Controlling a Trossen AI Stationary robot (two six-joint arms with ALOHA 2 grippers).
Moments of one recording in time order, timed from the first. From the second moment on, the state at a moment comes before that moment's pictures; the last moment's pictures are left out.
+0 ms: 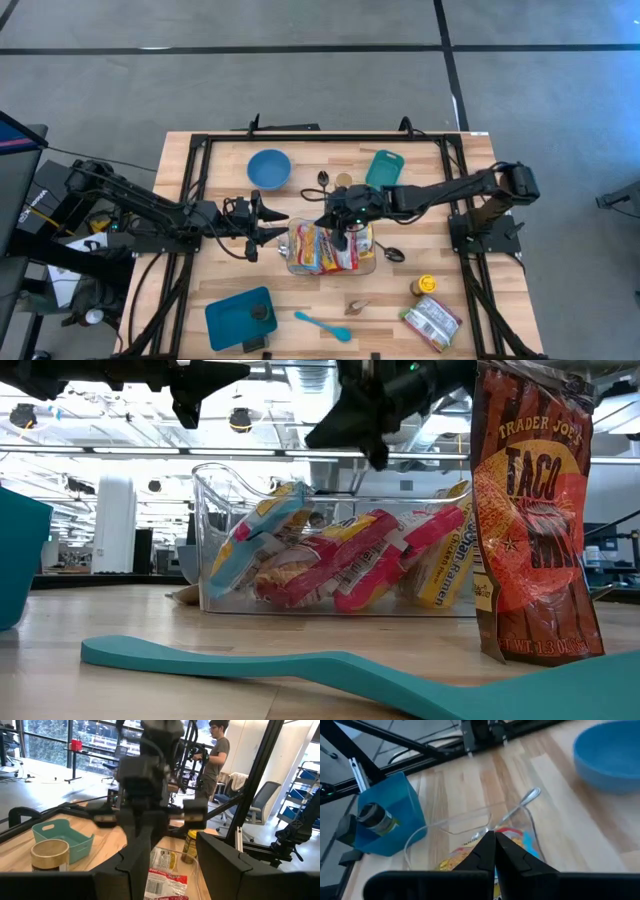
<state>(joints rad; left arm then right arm) -0.29 1.03 0.39 0.71 -0.35 -0.19 0.05 1.61 1.06 0.04 0.00 0.33</state>
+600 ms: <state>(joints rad) -0.37 1.03 0.39 0.71 -0.34 -0.19 0.30 1.45 1.06 -0.23 0.48 0.28</state>
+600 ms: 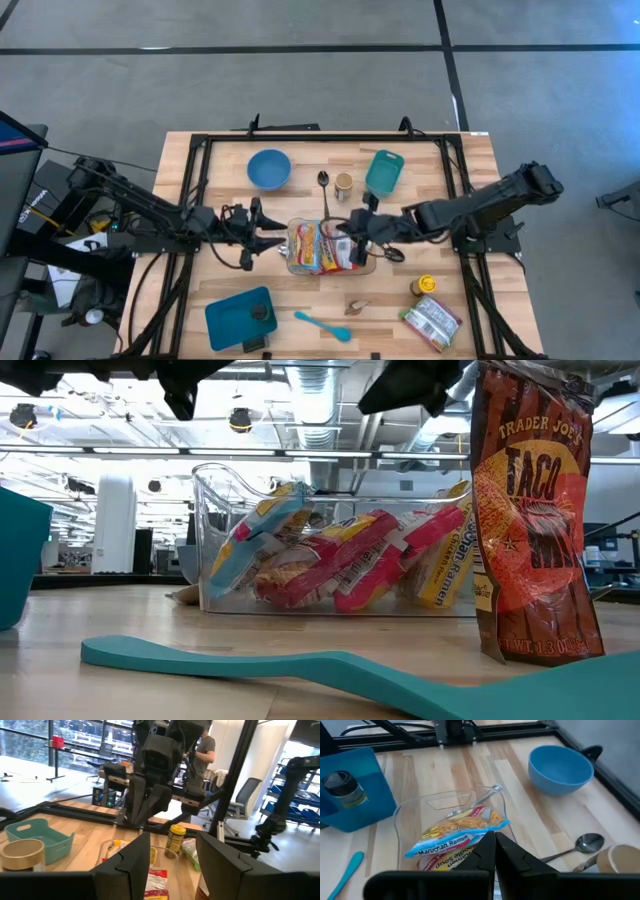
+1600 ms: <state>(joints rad) -0.75 1.03 0.43 0.71 -0.69 -0.06 0.37 1.54 1.06 -0.04 0.63 0.22</state>
